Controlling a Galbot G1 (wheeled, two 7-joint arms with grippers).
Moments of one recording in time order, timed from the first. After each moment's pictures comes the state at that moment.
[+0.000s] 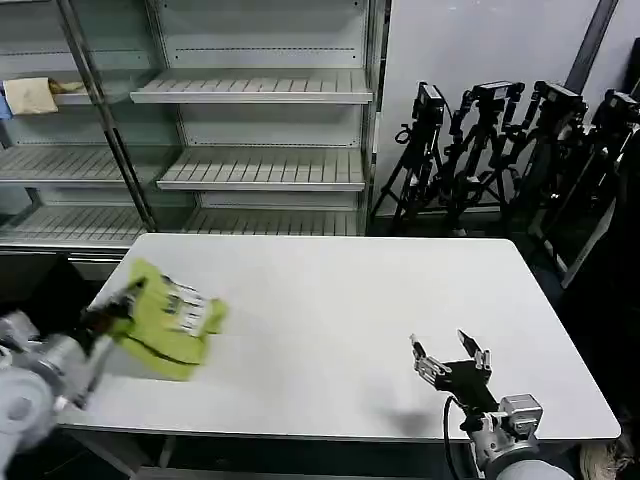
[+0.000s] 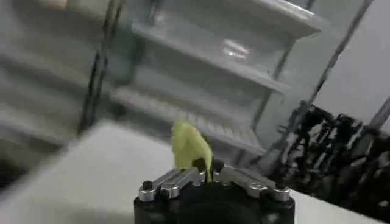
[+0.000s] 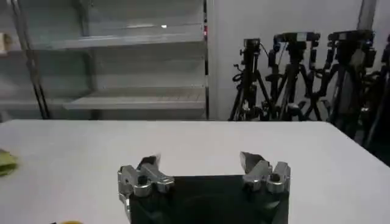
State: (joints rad) left arm 1.31 -0.75 -0.84 -2.05 -1.25 0.49 -0.21; right arm -1.50 1.13 0.47 2.34 0.49 -0.46 0.26
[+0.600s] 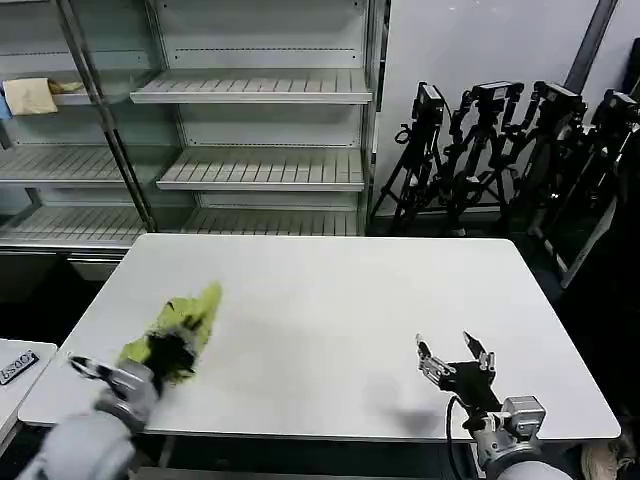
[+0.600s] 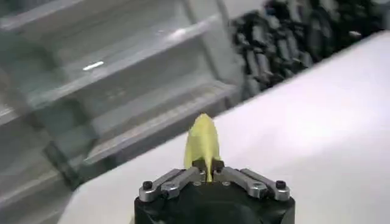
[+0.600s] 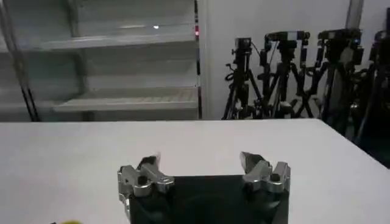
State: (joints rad) left arm 1.35 -0.79 -0.40 -2.14 -0.30 0.42 -0.10; right arm -1.53 1.16 0.49 2.33 0.46 -0.45 0.26
